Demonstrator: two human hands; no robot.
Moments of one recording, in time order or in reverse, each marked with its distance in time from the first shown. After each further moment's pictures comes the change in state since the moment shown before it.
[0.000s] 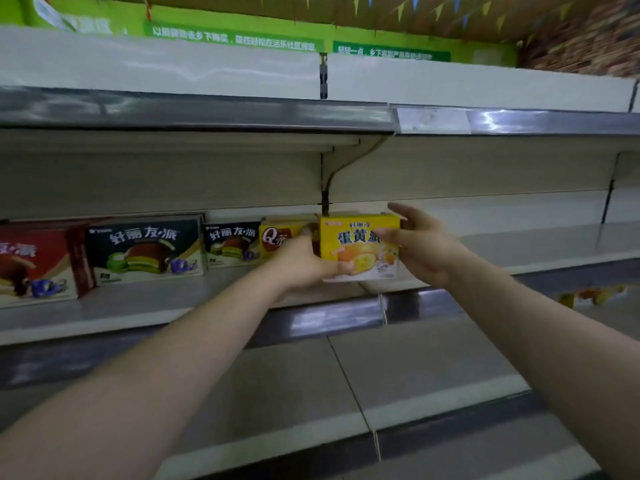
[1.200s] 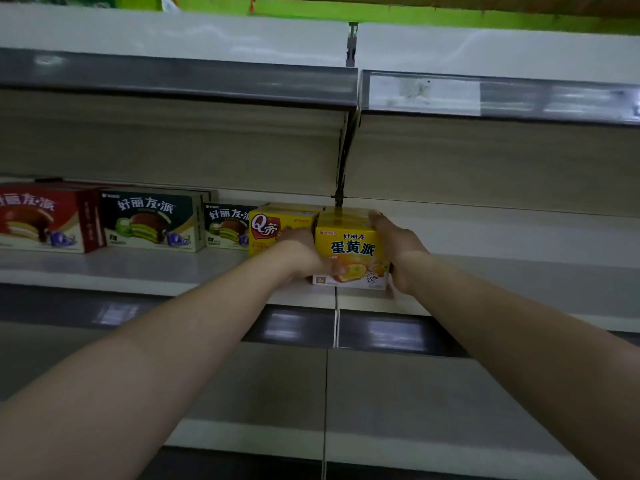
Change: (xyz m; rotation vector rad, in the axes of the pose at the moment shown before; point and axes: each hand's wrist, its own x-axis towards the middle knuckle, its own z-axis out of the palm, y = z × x) left_hand 0.055 0.017 0.050 0.238 0.166 -0.382; right_hand 0.081 0.026 -0.019 -0.320 0.011 0.265
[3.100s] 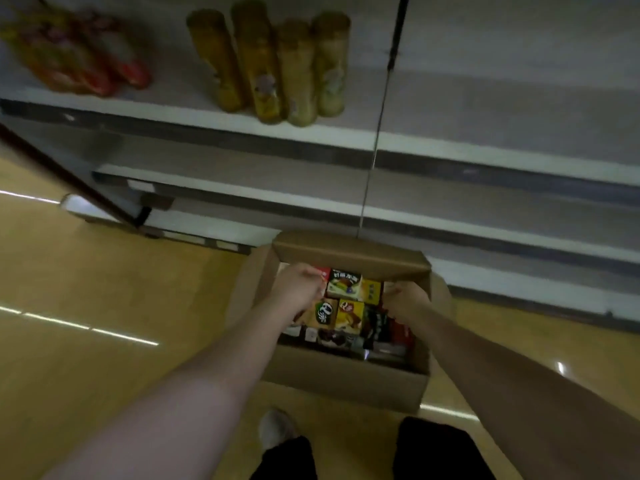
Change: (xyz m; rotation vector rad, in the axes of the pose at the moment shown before) left_hand -0.443 -0.975 -0.255 -0.365 -0.245 -0.929; right_hand -0.485 0.479 0.859 -0.814 -0.503 0.696
